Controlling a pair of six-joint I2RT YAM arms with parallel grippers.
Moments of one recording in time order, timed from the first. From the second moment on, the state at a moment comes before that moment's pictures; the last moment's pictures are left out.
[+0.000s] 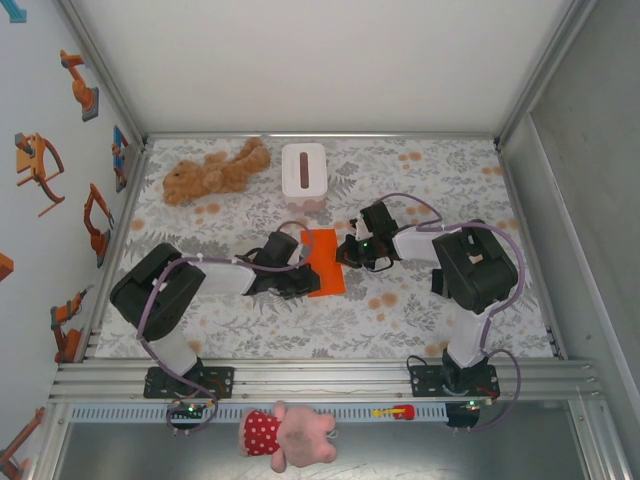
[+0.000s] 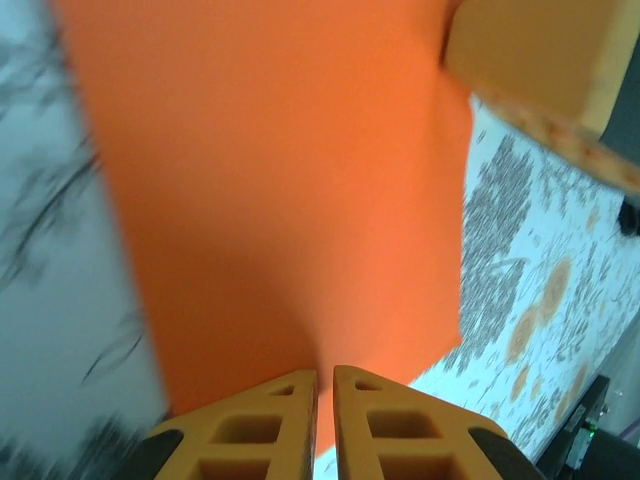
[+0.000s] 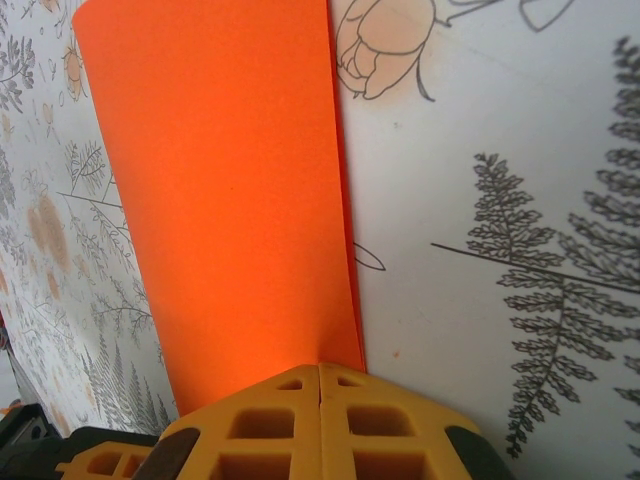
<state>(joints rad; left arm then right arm) -0.78 1.69 0.67 0.05 0.43 -0.89 0.50 1.89 0.92 -0.09 -0.55 0.69</state>
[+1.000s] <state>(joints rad) -0.71 1.73 0.92 -0.07 0.33 -0.90 0.45 1.51 0.77 -0.24 -0.35 0.75</state>
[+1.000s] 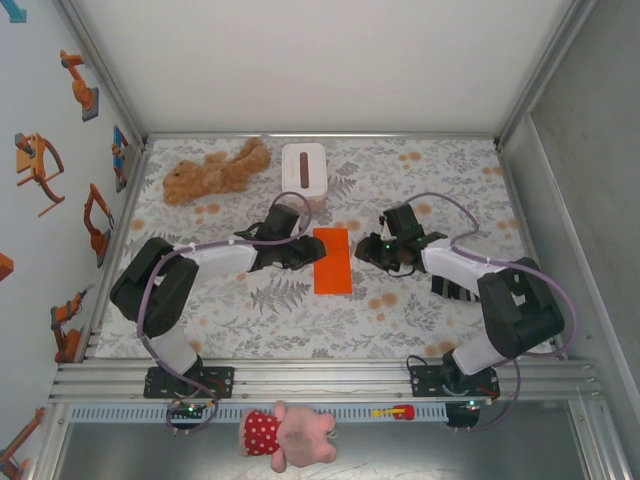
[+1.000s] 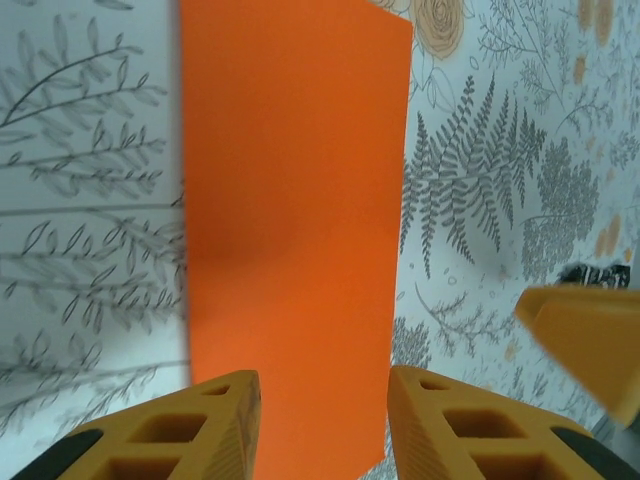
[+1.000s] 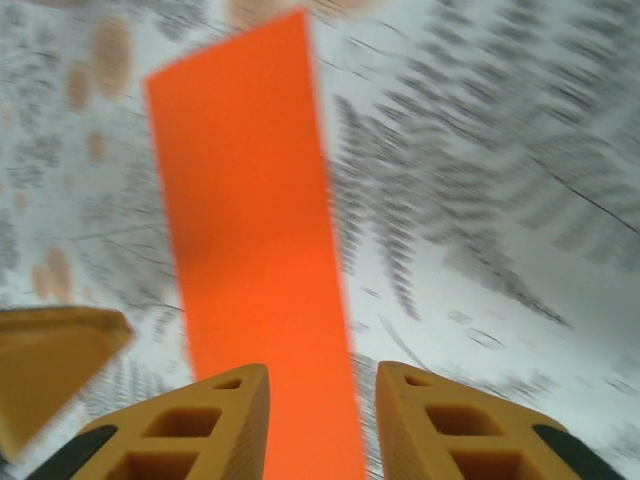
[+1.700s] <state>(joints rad) -0.69 1.91 1.07 -0.12 0.29 -1.05 0.51 1.39 0.56 -0.14 -0.38 0.90</state>
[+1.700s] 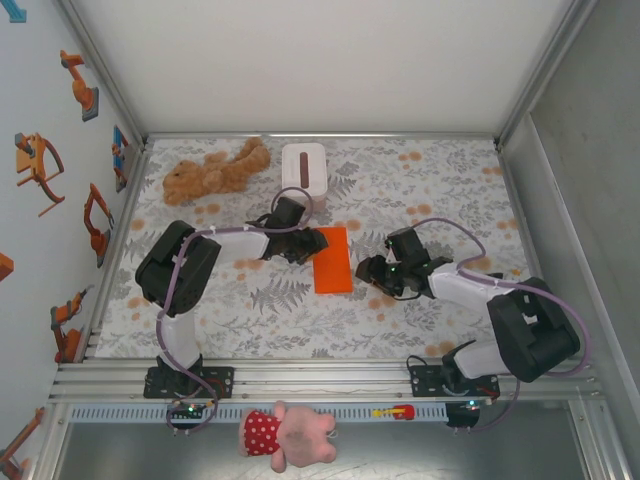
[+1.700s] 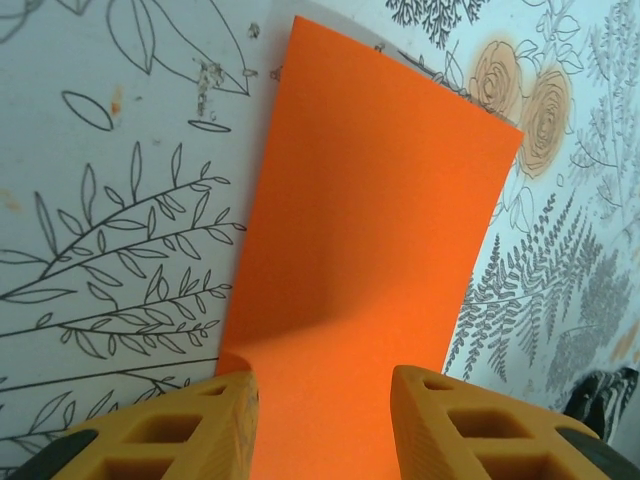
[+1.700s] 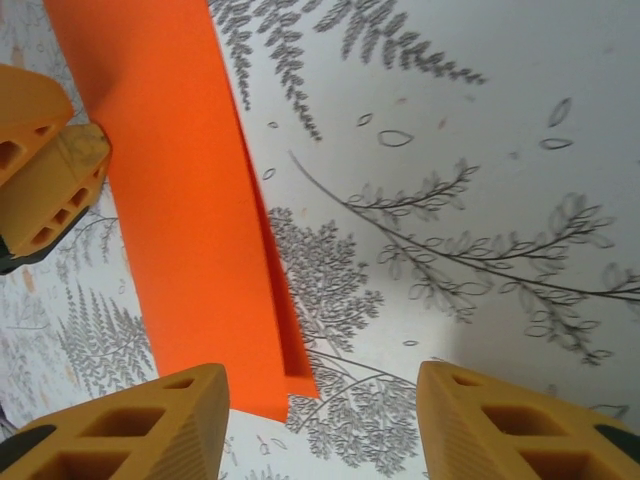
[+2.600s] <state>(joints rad) -0.71 1.93 1.12 -0.22 0.24 -1.10 0.56 1.51 0.54 0.00 -0.48 0.99</state>
